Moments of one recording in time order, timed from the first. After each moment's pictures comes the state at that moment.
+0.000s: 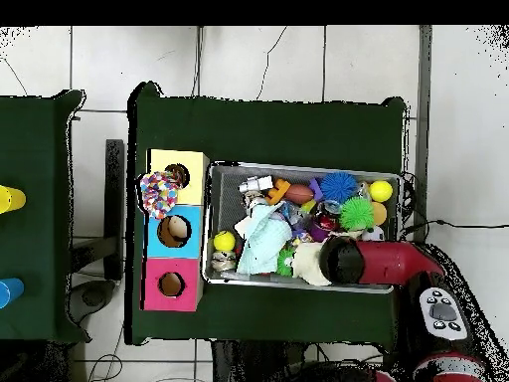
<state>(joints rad) -0.51 -0.47 -0.06 1.57 -0.61 0.40 2.08</state>
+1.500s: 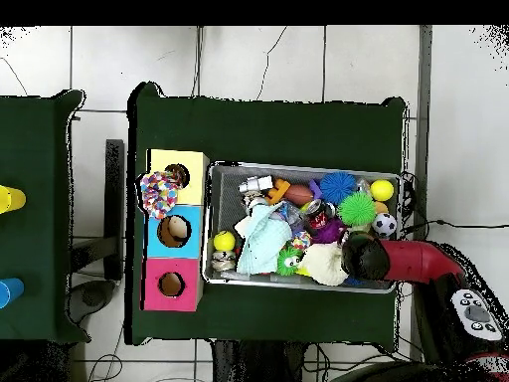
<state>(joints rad) -0.72 -0.41 0.14 1.52 -0.71 0.40 2.01</state>
